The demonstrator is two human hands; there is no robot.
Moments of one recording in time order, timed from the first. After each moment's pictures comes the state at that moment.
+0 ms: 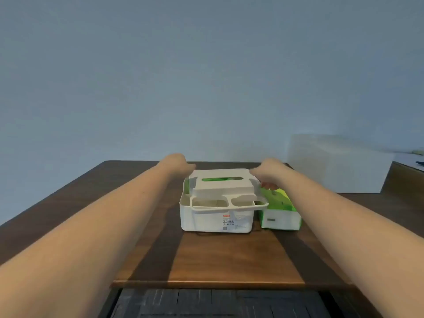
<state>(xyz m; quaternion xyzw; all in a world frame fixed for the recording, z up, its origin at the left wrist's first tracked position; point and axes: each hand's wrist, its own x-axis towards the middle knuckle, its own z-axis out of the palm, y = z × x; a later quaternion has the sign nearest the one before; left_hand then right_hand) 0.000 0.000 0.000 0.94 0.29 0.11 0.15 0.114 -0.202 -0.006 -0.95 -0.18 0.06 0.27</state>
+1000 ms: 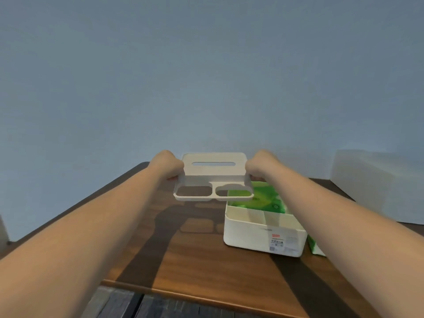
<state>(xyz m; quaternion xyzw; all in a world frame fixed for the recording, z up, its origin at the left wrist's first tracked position) -0.059 0.116 -0.001 0.84 0.39 0.22 0.30 0.074 -0.074 0.022 -0.93 -0.25 0.01 0.25</state>
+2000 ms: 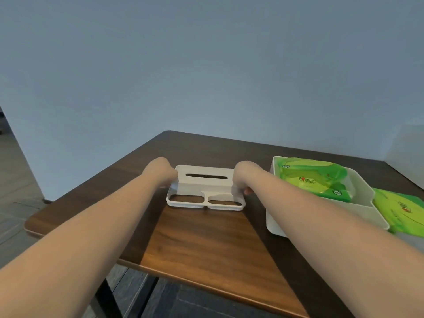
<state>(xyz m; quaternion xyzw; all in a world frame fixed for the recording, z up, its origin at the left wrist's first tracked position) -0.089 0.209 -0.107 0.84 0.48 0.11 0.23 0.042 0.058 -0.065 -0.92 -0.33 0.16 -0.17</state>
